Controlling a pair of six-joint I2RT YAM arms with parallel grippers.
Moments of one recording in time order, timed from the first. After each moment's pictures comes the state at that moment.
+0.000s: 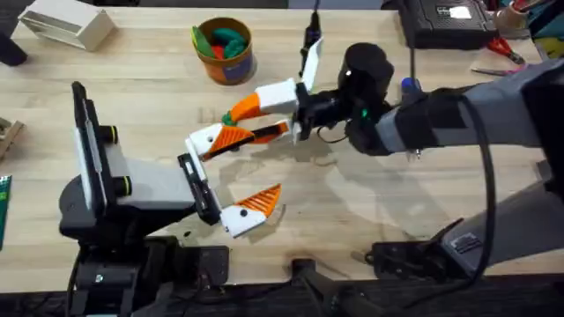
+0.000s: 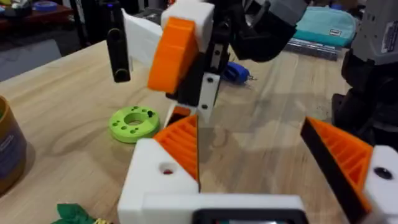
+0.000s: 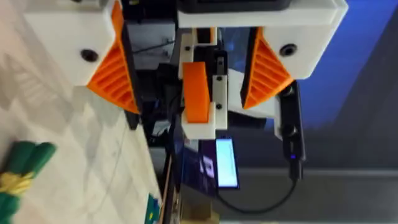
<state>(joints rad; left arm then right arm) 0.01 0.01 0.01 -0.12 1.13 0.03 0.53 1.80 0.67 1.02 -1.22 1.36</state>
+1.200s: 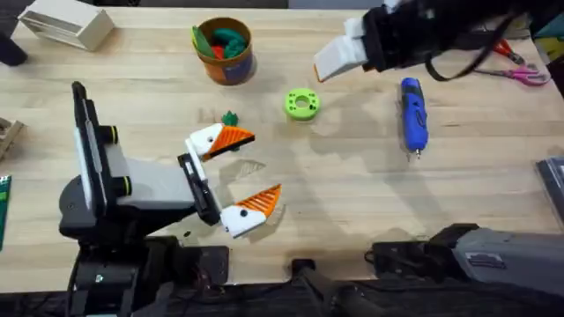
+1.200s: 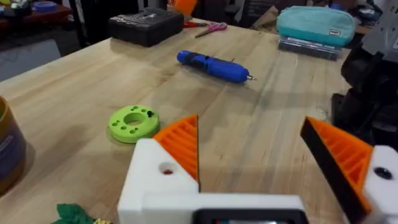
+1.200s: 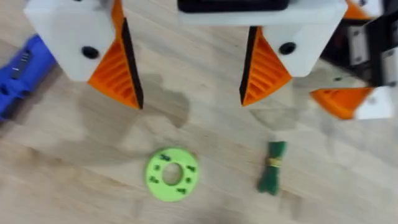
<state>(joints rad) 0.01 0.01 0.01 -0.12 1.13 0.03 0.45 1.43 1.53 -1.19 -0.14 0.12</state>
